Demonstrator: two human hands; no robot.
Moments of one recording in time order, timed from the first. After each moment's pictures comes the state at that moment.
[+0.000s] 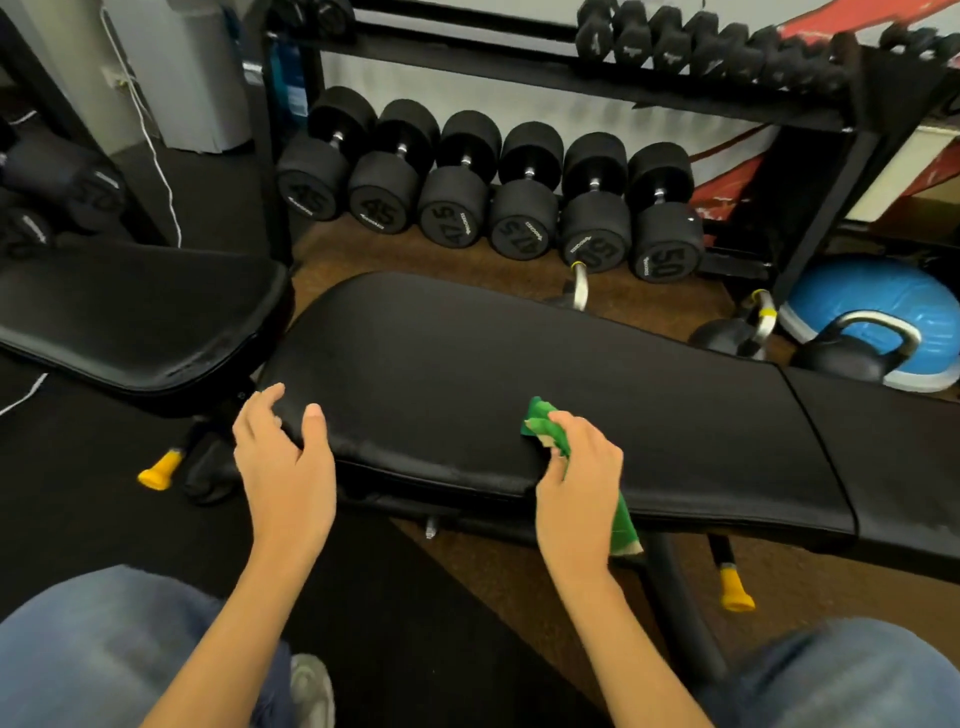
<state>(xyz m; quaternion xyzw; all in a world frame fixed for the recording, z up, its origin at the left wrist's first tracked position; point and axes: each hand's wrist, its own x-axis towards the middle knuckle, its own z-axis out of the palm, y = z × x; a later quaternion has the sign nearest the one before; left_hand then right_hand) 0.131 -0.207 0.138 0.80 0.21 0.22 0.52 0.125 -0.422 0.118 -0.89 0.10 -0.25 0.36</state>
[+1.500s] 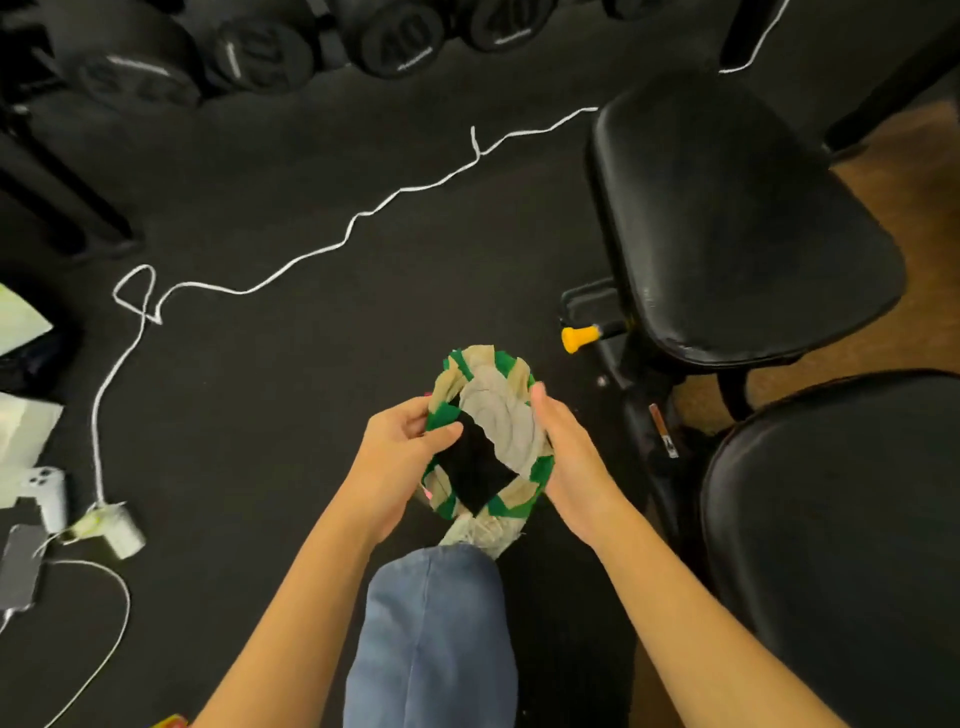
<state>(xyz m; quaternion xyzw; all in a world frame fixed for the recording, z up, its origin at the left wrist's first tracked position) 0.012 -0.029 0.148 0.44 0.55 0.14 0.69 0.165 -0.108 0.095 -0.62 -0.03 0.64 0.46</state>
